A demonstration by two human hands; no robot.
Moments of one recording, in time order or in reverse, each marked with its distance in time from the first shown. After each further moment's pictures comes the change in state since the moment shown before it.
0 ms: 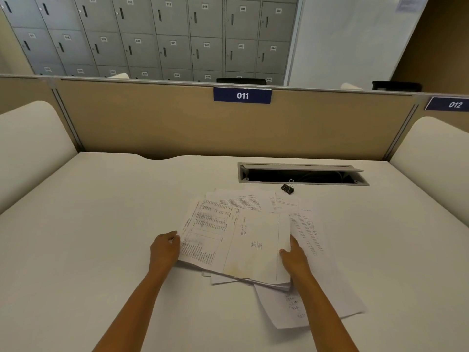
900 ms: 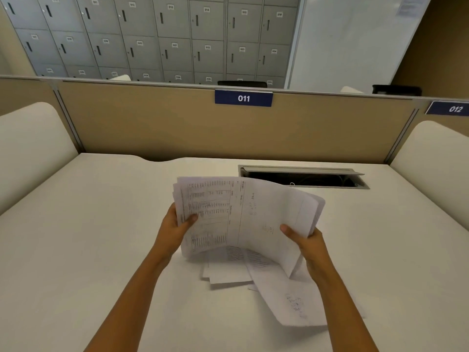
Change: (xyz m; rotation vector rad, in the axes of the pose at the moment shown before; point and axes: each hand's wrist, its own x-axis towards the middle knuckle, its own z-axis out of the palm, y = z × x) left_hand -0.006 0.052 -0.021 -0.536 -0.225 0.313; right_hand -0.012 -0.034 -0.043 0.560 -0.072 -0.210
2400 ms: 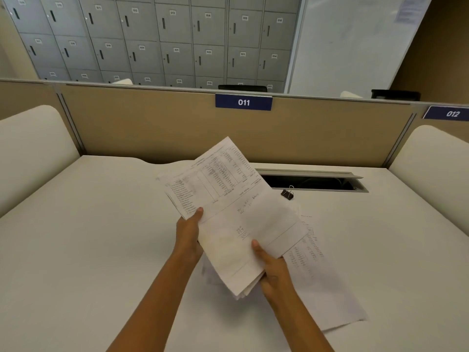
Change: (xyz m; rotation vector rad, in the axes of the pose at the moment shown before) left_hand -0.002 0.019 0.048 -0.674 0.246 -0.360; right_hand -0.028 0.044 0.065 0.508 0.006 0.276
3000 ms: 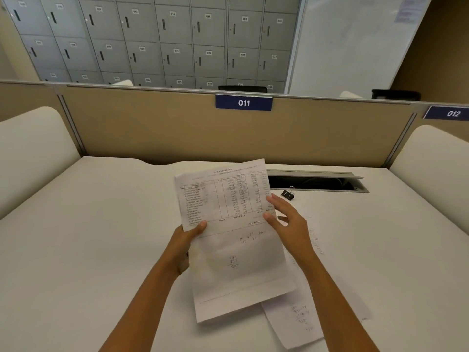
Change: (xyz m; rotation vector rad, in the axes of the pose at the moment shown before) left_hand 0.007 -0.003 -0.039 0.234 -0.299 -0.057; right_hand 0.023 -0.077 0.007 -0.925 -0.112 -0.616
